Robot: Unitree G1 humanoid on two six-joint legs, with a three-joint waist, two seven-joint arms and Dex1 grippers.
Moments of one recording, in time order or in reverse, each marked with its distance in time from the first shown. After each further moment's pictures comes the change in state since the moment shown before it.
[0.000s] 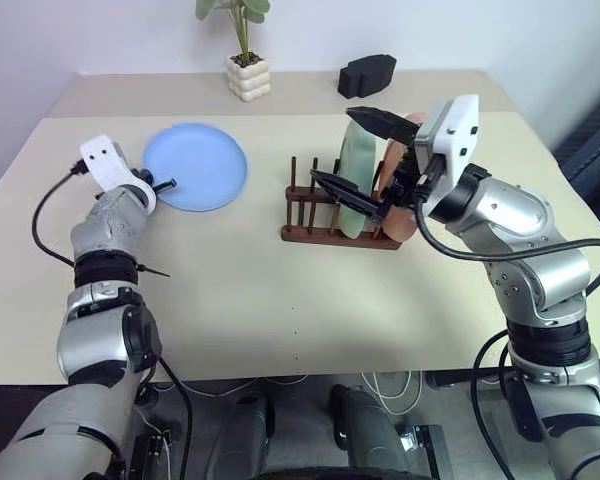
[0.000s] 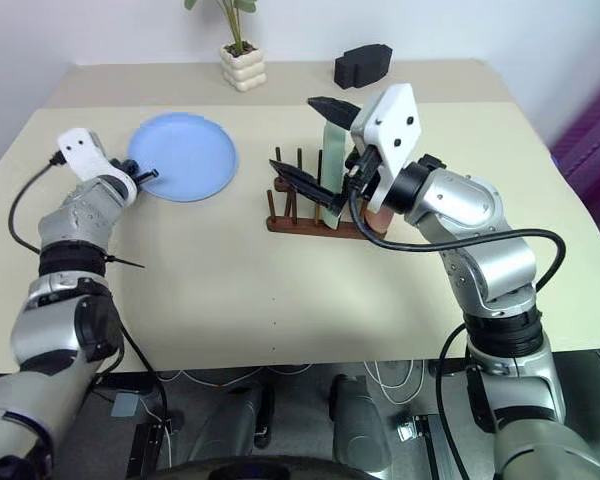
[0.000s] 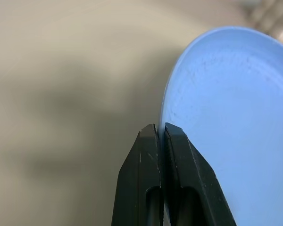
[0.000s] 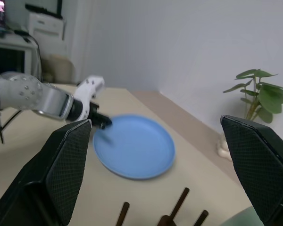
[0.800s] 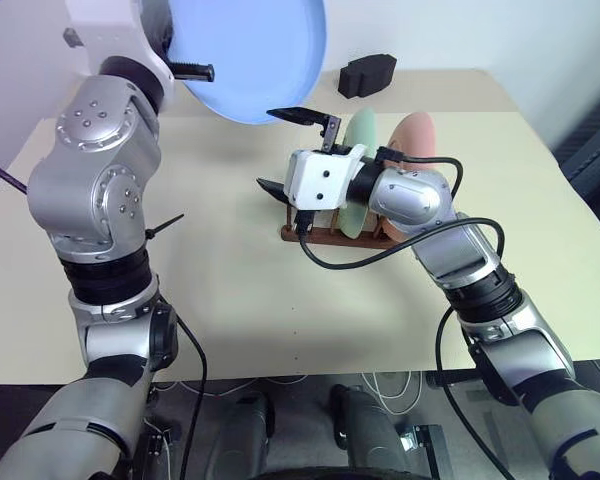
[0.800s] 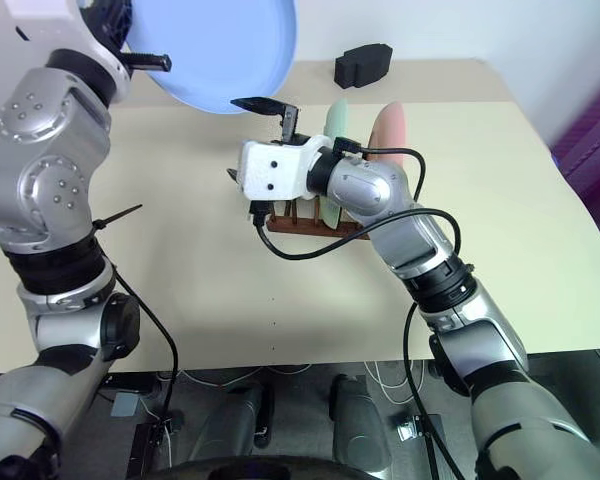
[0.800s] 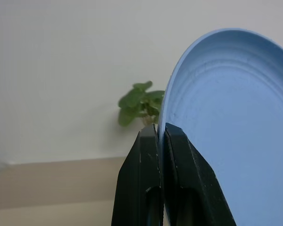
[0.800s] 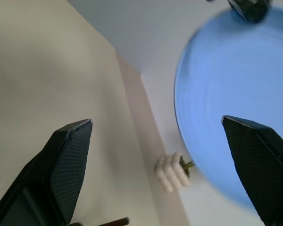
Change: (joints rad) left arm -0.092 -0.086 -0.199 -1.033 0.036 0.558 0.101; right arm -0.249 0.120 0.338 0.345 -0.725 -0.439 -0.046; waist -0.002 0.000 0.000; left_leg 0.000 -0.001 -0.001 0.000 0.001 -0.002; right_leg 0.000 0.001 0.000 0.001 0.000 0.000
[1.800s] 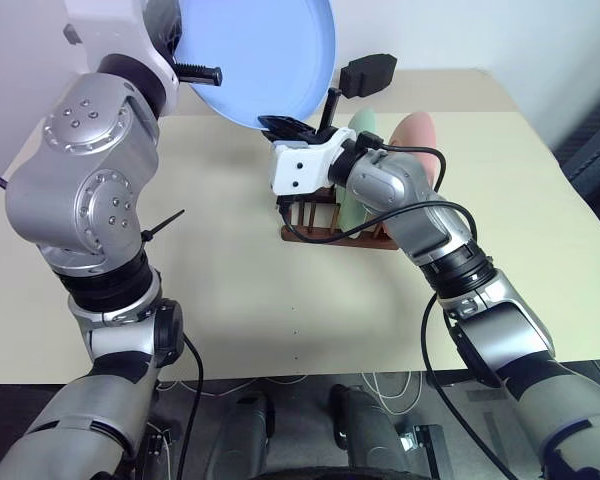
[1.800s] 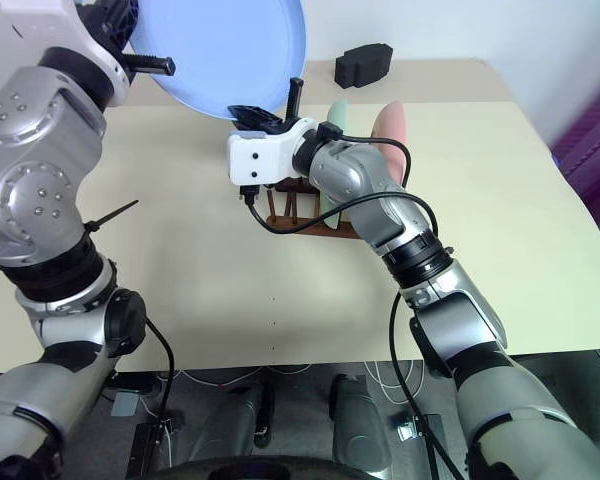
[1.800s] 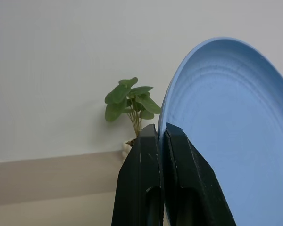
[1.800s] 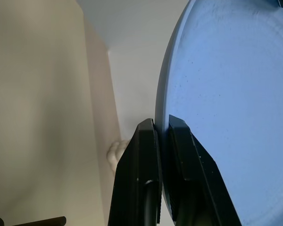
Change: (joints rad) left arm -0.023 -0.033 0.043 -0.112 -0.015 0.149 -0.037; right arm -0.105 0.071 0.008 0.266 -0.244 -0.162 -0.178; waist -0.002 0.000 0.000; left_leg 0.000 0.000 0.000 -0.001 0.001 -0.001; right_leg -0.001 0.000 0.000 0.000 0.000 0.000
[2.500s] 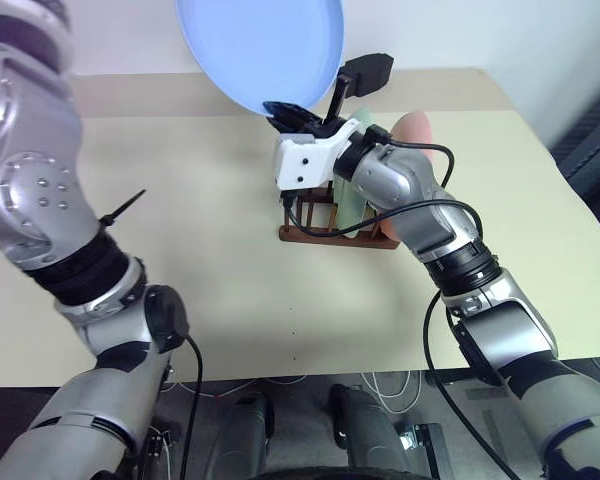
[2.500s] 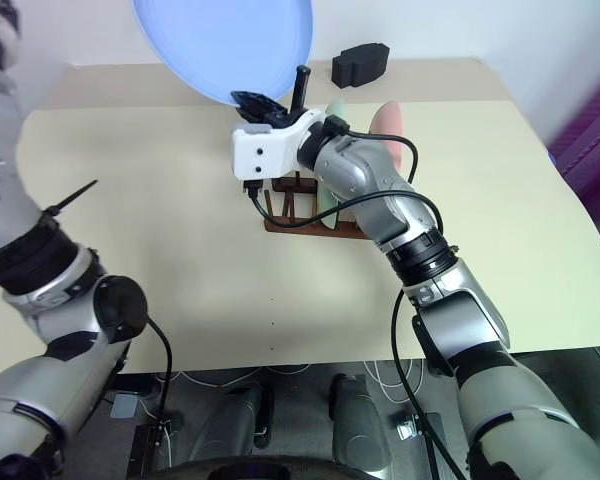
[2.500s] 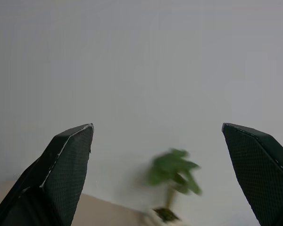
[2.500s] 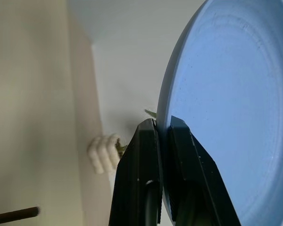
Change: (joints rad) left arm -0.006 0.071 0.280 0.095 -0.037 -0.288 0.107; right arm -0.010 -0.009 -0.049 0.000 -0.015 -0.046 -0.059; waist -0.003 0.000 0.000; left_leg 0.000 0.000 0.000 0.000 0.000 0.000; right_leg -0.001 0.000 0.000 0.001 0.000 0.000
